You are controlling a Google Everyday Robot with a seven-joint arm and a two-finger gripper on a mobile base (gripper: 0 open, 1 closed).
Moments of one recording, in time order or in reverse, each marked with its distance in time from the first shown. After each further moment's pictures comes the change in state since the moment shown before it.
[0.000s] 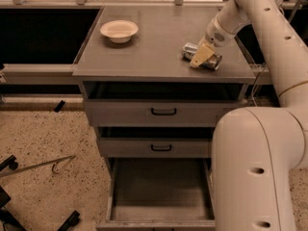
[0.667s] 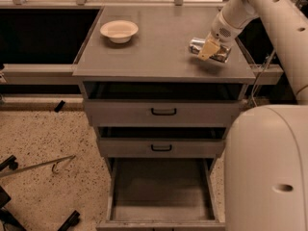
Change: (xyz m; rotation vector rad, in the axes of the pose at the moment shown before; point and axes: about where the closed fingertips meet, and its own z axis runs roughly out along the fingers) arm 0.004 0.000 -0.030 0.072 0.049 0.020
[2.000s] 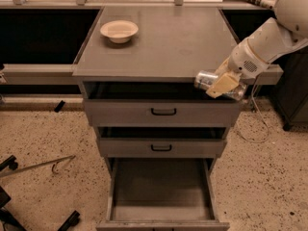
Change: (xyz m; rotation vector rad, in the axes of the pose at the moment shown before) arm 0.055 0.152 -0.052 -0.225 -0.085 0.021
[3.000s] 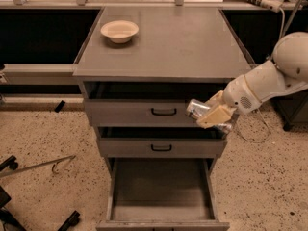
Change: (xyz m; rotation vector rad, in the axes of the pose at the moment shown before) arm 0.024 0.067 0.055 -0.166 -0.165 0.050
